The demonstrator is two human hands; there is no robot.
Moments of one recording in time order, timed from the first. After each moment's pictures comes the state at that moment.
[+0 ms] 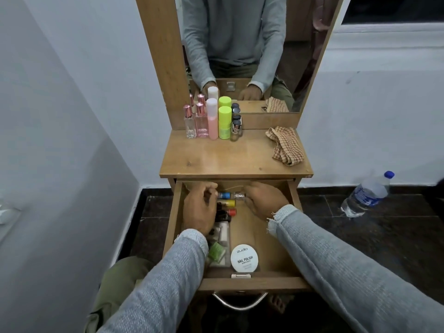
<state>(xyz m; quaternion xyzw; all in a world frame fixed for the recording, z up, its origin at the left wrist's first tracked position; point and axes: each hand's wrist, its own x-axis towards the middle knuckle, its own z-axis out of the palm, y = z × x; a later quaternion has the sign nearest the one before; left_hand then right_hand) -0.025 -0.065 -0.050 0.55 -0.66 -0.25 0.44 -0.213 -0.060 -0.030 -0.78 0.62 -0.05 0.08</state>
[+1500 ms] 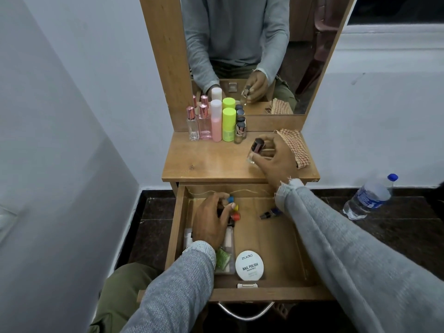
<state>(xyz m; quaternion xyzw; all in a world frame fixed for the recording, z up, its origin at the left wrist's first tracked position) -0.032 -0.054 -0.060 0.55 -0.69 -0.27 0.39 -0.211 -0.102 0.027 -0.54 0.62 -0.53 0.21</state>
